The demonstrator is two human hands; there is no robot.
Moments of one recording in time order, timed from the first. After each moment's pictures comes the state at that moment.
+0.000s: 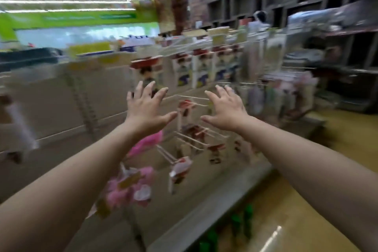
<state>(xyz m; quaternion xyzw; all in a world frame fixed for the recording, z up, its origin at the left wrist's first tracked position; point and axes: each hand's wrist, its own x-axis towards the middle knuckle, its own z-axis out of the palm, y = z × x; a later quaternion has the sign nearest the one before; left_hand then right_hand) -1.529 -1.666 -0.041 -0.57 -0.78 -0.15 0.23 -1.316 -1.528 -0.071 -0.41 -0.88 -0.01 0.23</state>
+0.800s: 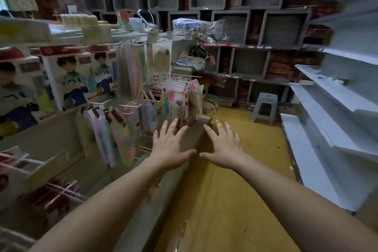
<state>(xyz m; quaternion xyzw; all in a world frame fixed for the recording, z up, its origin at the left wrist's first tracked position) -1.247 -1.200 -0.180 -0.80 -0.58 -0.17 0.00 -1.044 -1.217 -0.175 -0.68 -0.73 0.00 0.11</state>
